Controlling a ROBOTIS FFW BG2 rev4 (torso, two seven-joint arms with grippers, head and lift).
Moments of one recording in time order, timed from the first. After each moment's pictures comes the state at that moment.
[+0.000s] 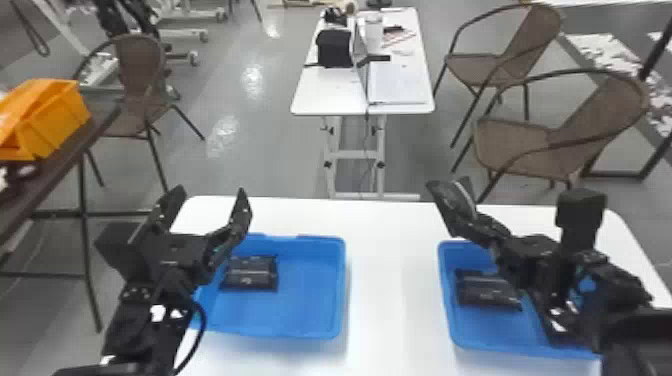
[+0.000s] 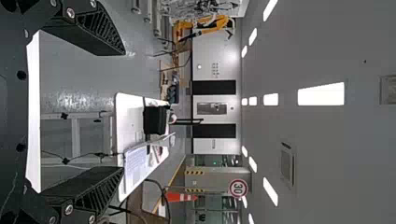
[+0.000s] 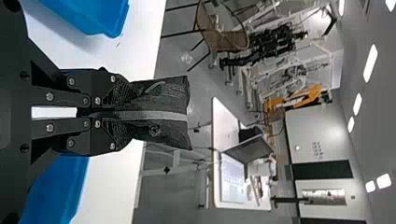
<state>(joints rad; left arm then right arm) 0.31 0.00 0.15 -1.92 0.04 -0.02 -0.17 0.07 -0.13 0.00 -1.78 -0.17 0.51 0.42</state>
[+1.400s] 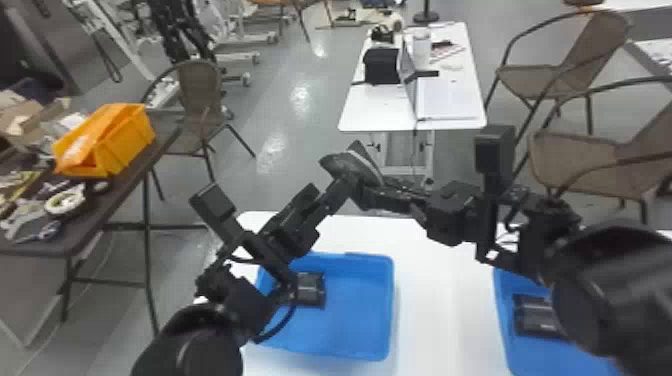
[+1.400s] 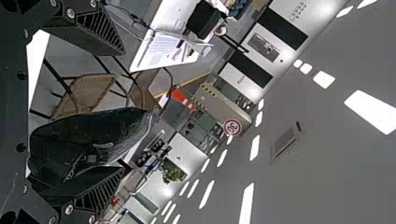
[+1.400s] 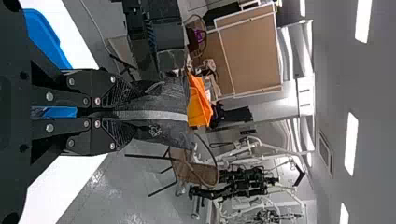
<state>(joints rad) 0.12 0.03 0.11 -1.94 0.70 0.44 -0.25 -0.30 -0.15 0.42 -1.61 -0.34 0.46 0.57</state>
